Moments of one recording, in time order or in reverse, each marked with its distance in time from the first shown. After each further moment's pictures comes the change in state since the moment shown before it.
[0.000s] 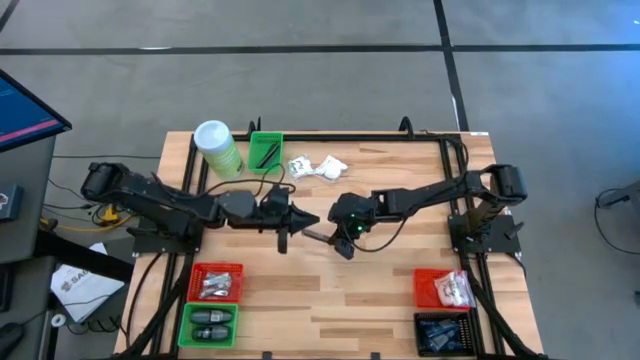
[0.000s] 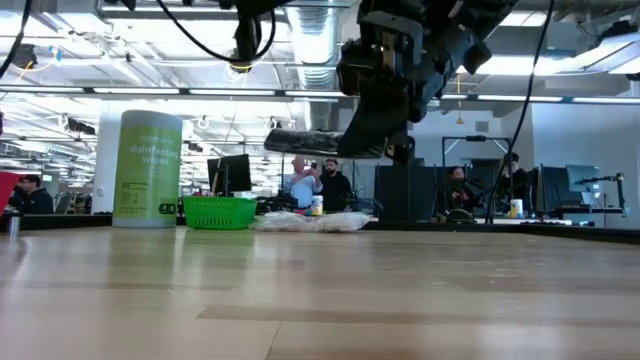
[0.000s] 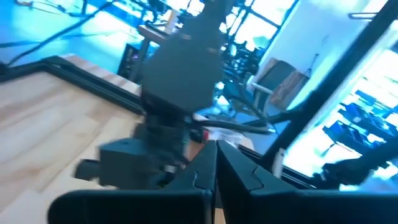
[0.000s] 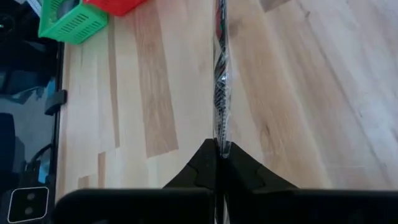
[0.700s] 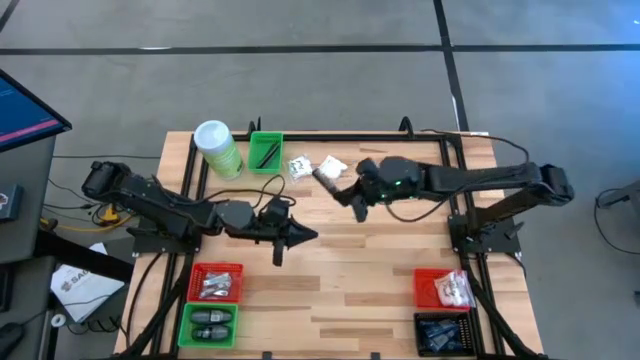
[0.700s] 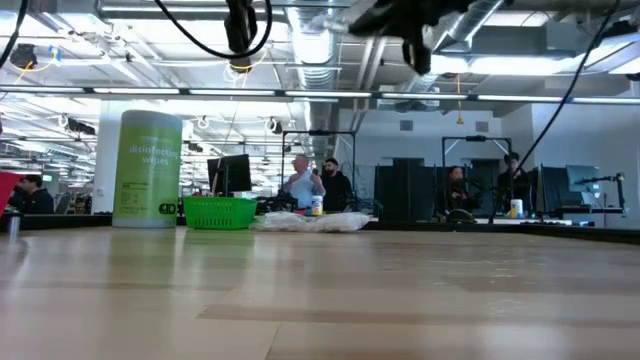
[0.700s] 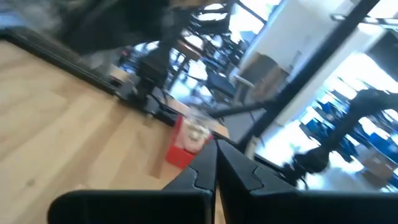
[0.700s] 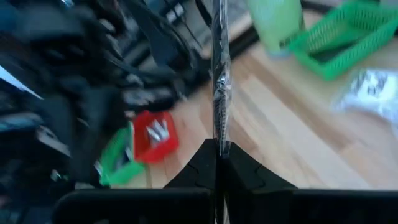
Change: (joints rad) left arm -0.088 0.006 0.000 -0.006 -0.011 -0.095; right arm -0.061 -0.391 0.000 0.019 0.244 0.149
